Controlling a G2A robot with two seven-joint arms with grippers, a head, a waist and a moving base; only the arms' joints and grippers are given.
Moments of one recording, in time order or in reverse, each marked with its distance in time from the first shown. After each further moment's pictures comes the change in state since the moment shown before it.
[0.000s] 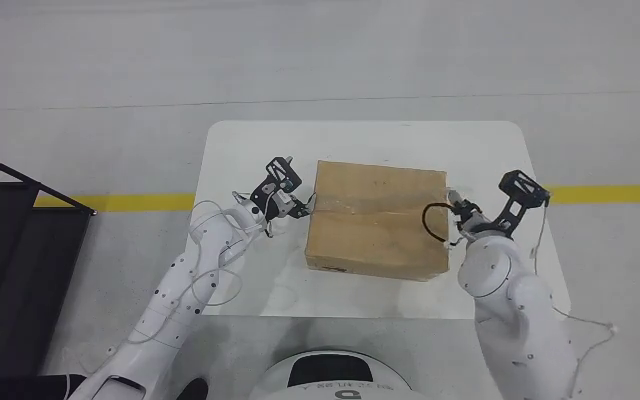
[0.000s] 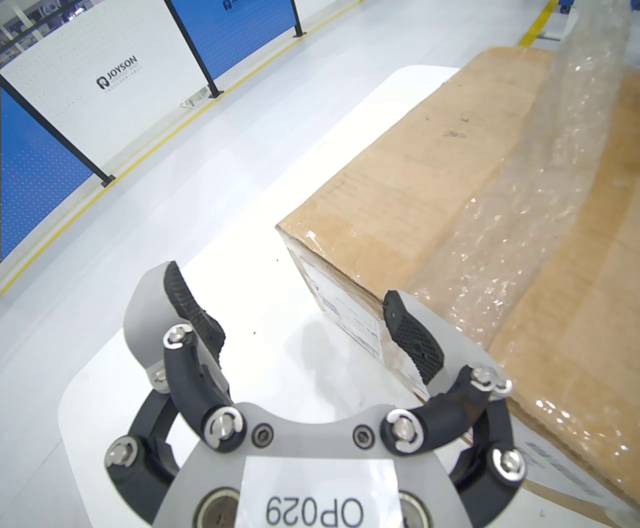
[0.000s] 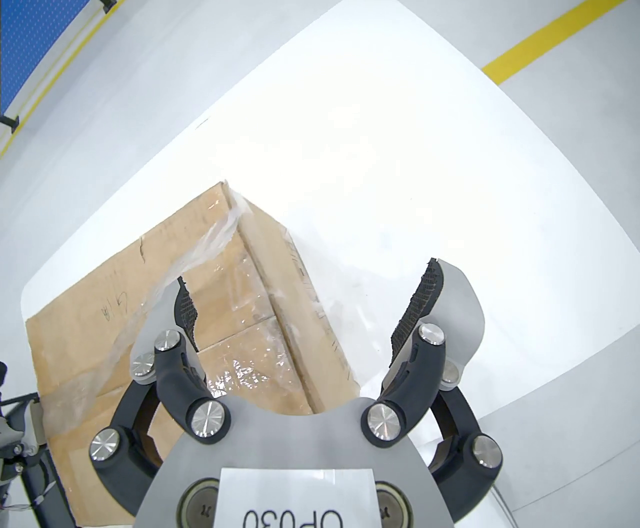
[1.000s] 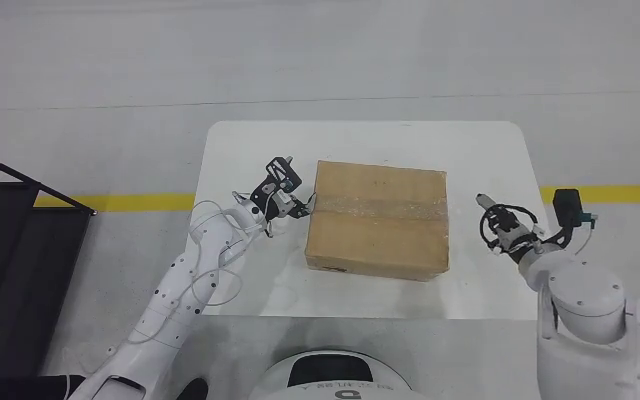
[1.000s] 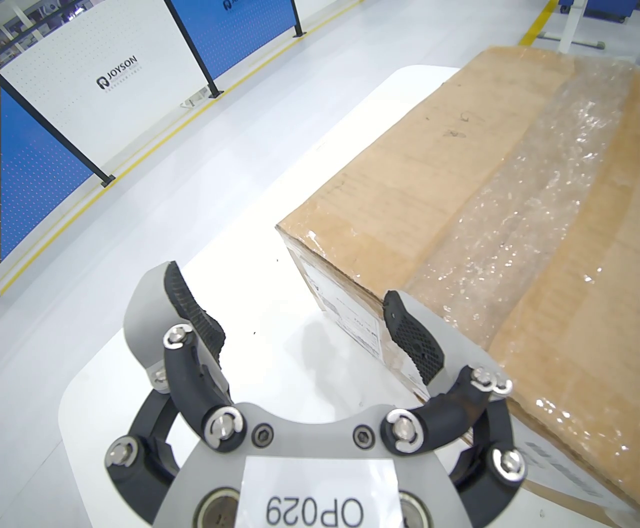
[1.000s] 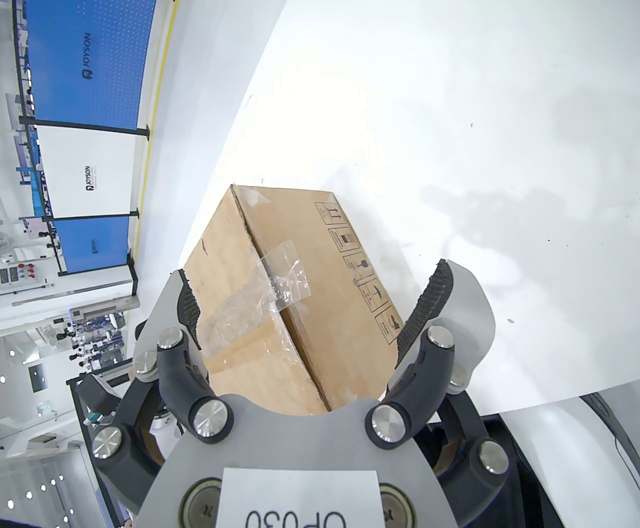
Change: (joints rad) left arm 0.000 0.000 0.000 0.000 0.000 0.000 0.000; right arm -0.121 -0.041 0.407 0.042 0.797 -0.265 -0.072
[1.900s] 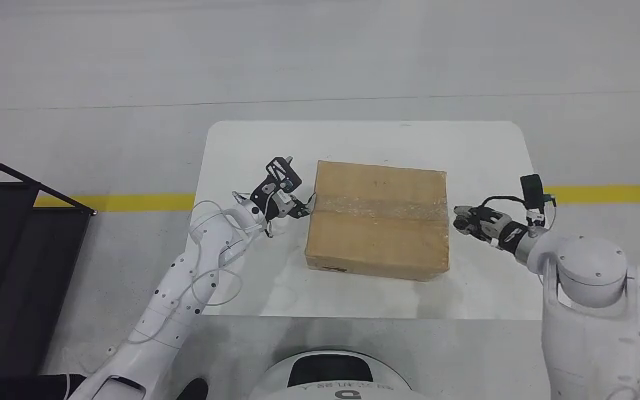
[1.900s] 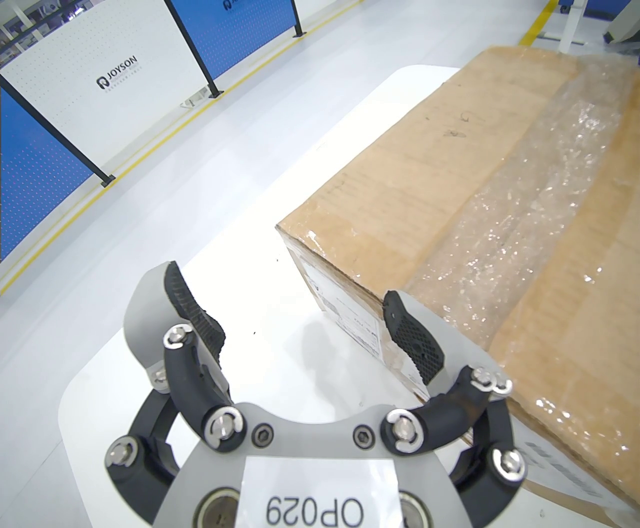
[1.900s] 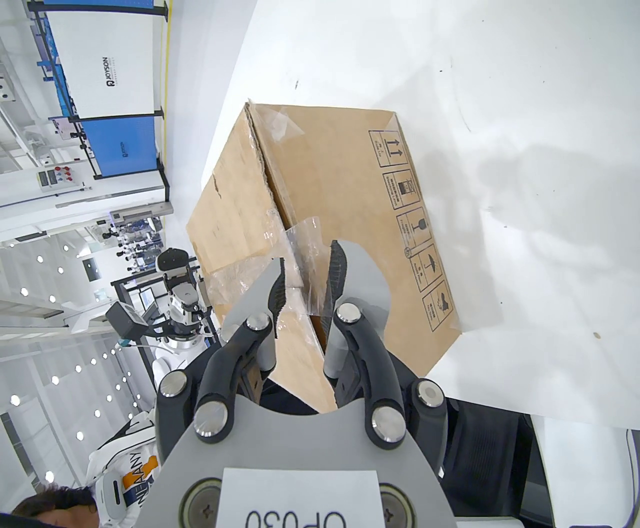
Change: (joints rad) left arm 0.000 0.000 0.000 0.000 0.000 0.000 0.000; right arm 0.153 0.063 0.010 0.220 0.148 -0.144 0.250
